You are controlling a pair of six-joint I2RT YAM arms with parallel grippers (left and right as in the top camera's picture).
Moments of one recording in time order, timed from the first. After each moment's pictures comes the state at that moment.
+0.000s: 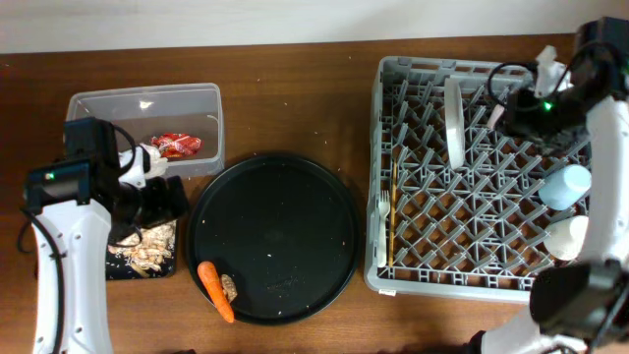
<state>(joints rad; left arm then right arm) 0.20 1.41 1.33 -1.32 0.16 -0.12 -0.26 1.76 1.92 -1.44 -0.25 -0.02</state>
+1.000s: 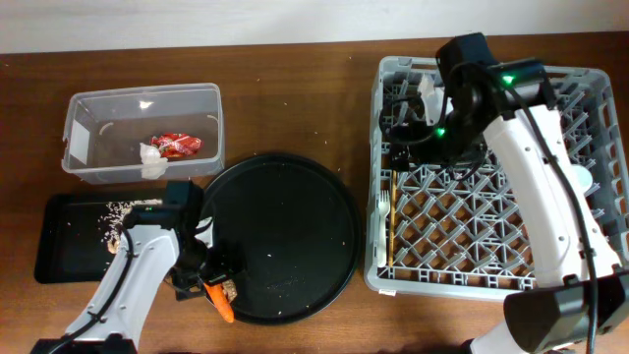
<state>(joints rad) -0.06 1.41 0.81 -1.11 0.25 -0.32 0.19 1.74 1.85 -1.53 -0.22 0.11</state>
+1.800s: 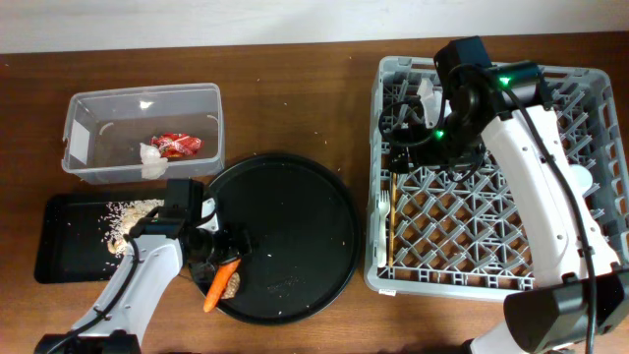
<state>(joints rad) -0.06 1.41 0.71 -0.72 0.34 -0.38 0.19 1.74 1.83 -1.52 -0.21 0.11</state>
